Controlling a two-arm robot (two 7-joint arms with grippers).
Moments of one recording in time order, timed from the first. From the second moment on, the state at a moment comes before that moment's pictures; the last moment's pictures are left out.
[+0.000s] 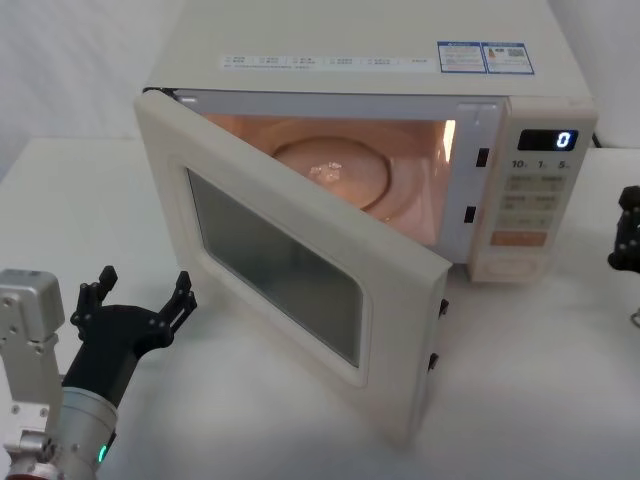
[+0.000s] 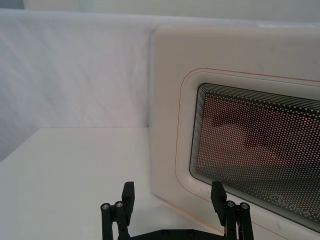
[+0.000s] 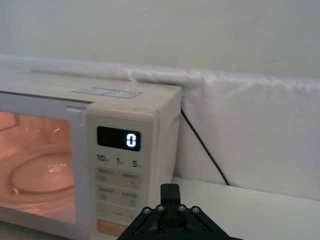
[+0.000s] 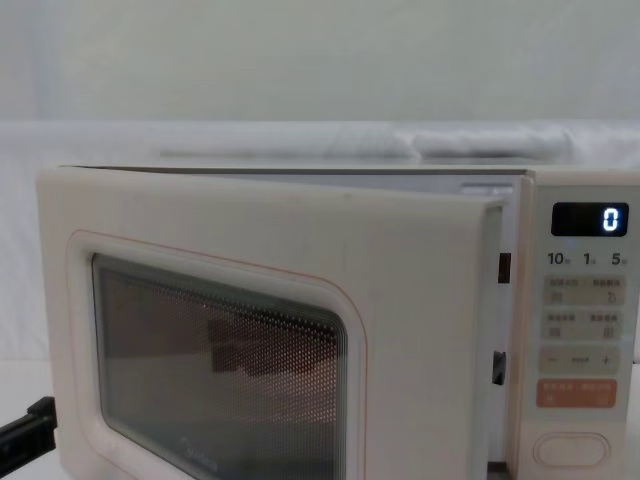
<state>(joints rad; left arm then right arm) 0.27 0.24 0.04 -1.85 -0.25 -0.02 -0.02 -0.11 0.17 0.00 -1.87 0.12 0.02 0.16</state>
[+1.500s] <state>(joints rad) 0.27 0.24 0.04 -1.85 -0.25 -0.02 -0.02 -0.08 0.24 0.06 -1.78 0.21 0.03 0.20</state>
